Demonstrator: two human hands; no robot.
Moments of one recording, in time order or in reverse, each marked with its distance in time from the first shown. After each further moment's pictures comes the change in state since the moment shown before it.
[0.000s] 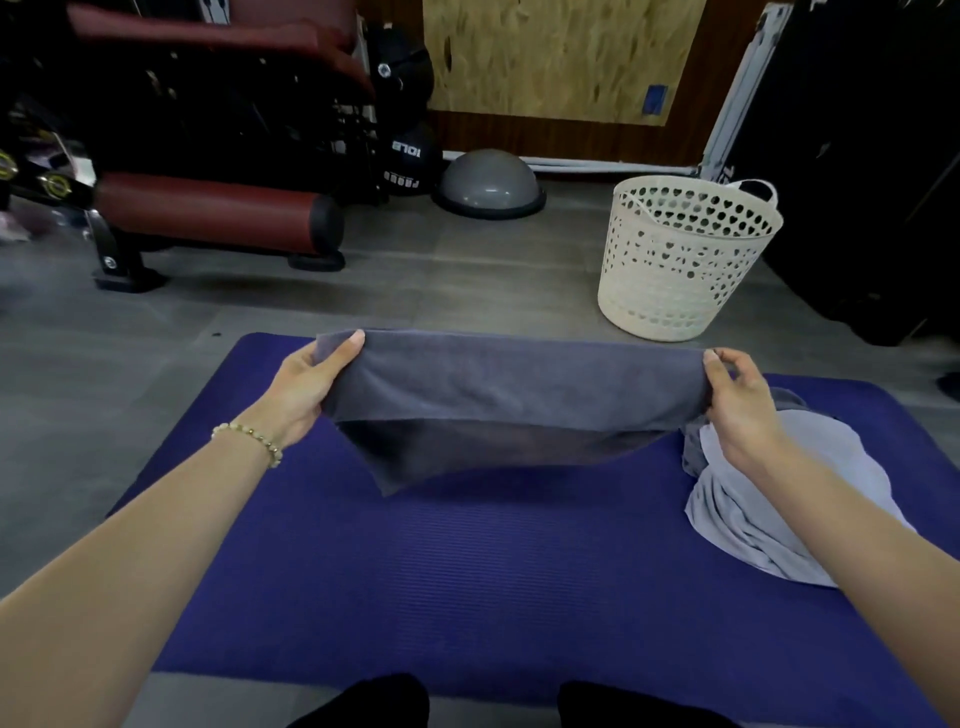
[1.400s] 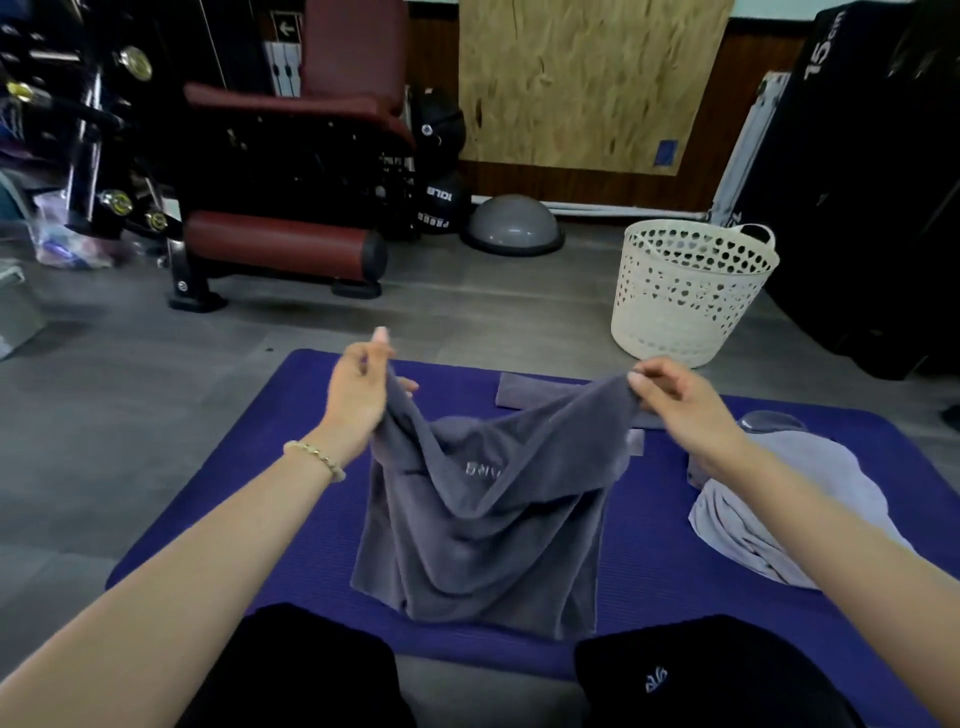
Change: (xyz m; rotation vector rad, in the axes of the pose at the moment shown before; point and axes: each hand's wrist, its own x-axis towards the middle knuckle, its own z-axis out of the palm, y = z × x) left_hand -0.123 0.033 0.010 0.110 0.217 0.231; right_hand -0.128 -0.078 -0.003 -0.221 -0.450 -0.288
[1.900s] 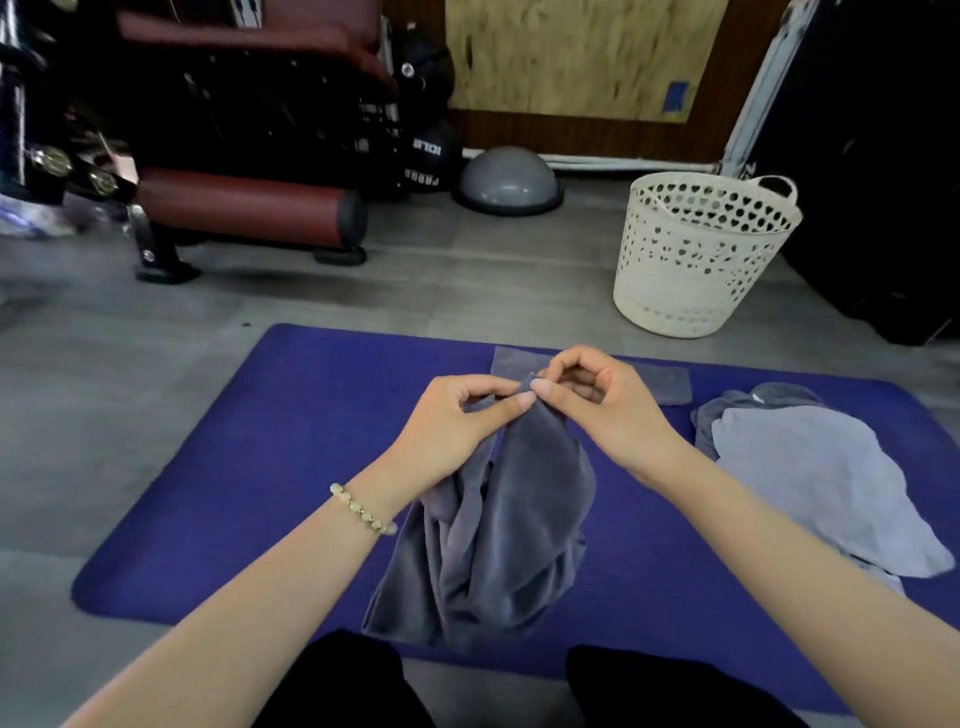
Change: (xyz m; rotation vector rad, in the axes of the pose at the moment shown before) left_hand -0.026 -0.003 0.076 0.046 -0.557 0.152; right_hand 0.014 -0.014 0.063 0.263 -0.243 -0.057
